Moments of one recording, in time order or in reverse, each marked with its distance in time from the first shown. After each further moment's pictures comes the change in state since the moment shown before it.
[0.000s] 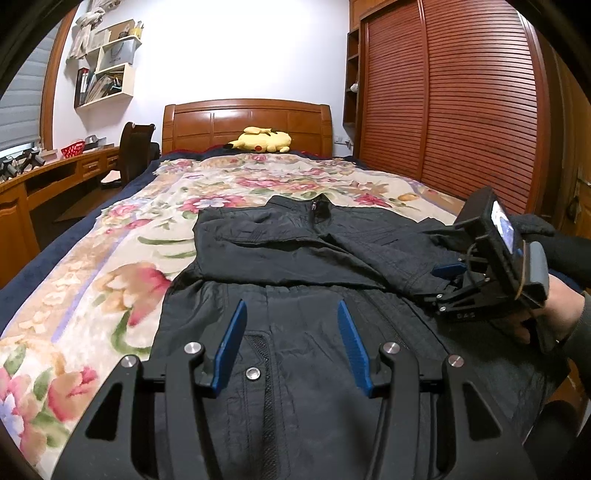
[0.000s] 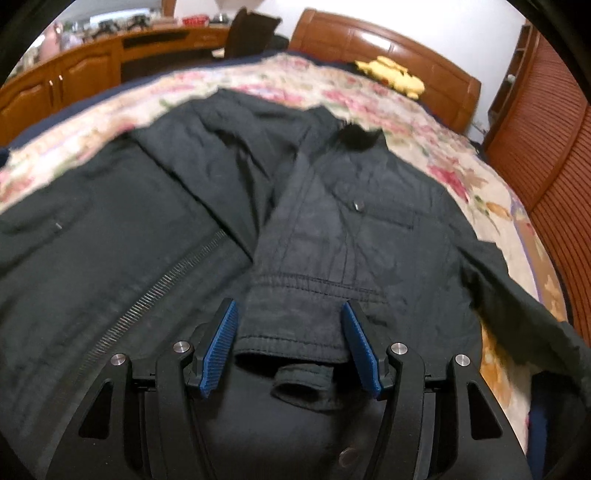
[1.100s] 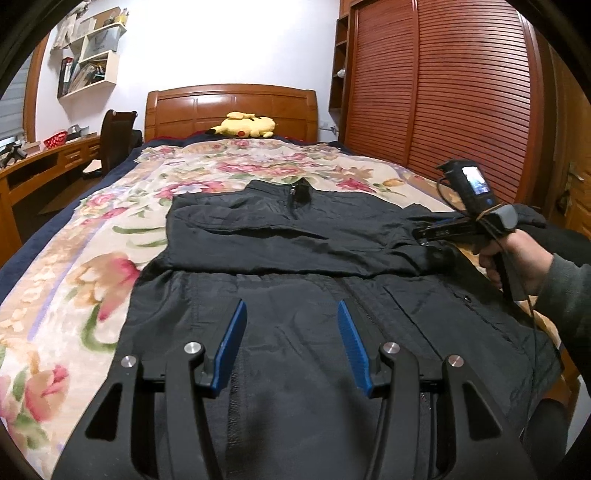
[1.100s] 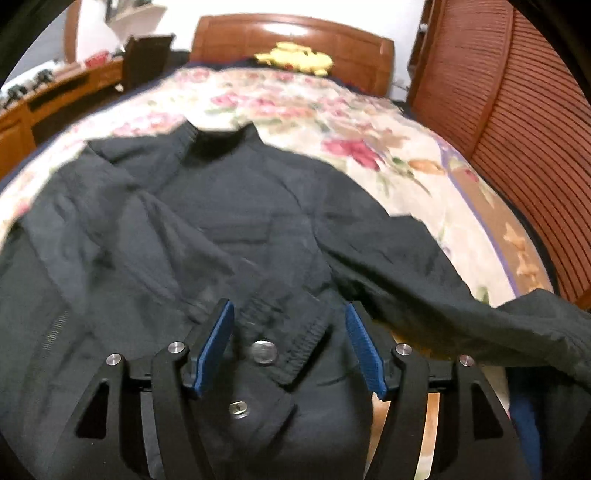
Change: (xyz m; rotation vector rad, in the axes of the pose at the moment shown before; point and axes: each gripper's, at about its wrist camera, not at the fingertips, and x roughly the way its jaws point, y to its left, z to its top) left arm 0.019 -0.018 0.001 0.007 0.061 -0.069; right arm 0.028 -0.140 0.012 0.326 0.018 -0.134
